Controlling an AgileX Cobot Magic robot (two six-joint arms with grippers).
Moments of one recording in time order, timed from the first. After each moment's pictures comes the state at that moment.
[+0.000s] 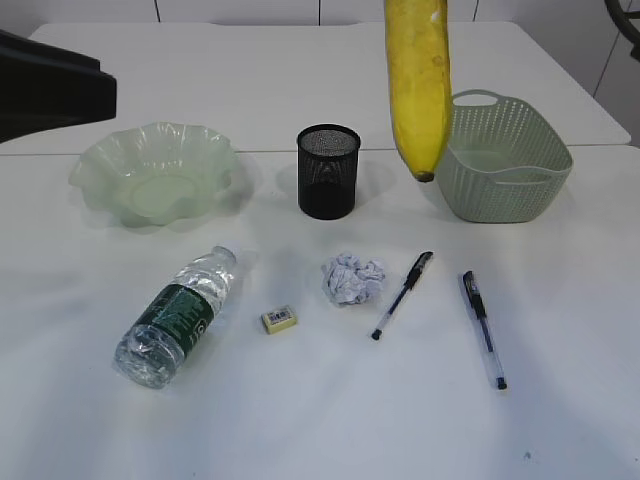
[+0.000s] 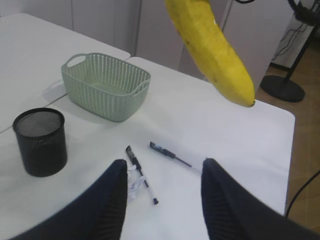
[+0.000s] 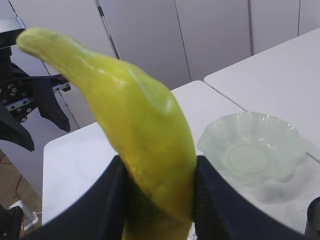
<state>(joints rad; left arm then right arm) -0.03 1.14 -0.84 -1.38 0.97 1.48 0.01 1.62 -1.44 1.38 1.21 -1.41</state>
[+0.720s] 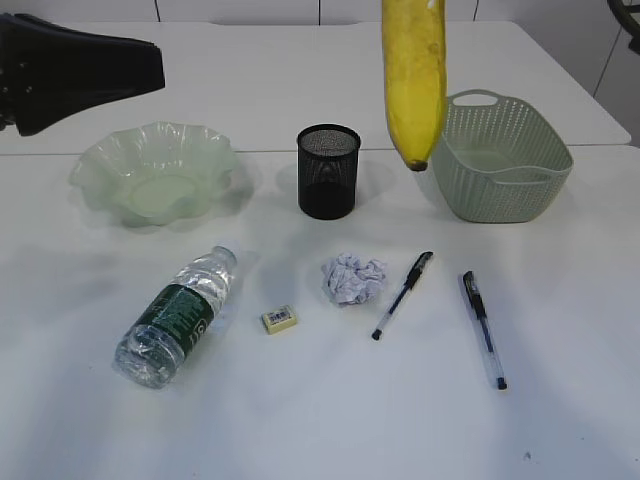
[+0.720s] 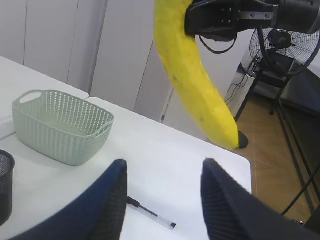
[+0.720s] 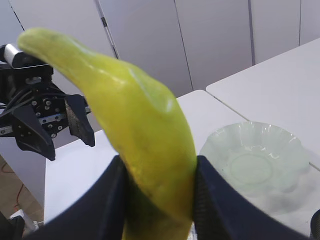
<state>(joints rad) -0.03 1.37 -0.84 -1.70 1.17 1.73 0.01 1.62 -1.44 1.42 1.21 -1.43</state>
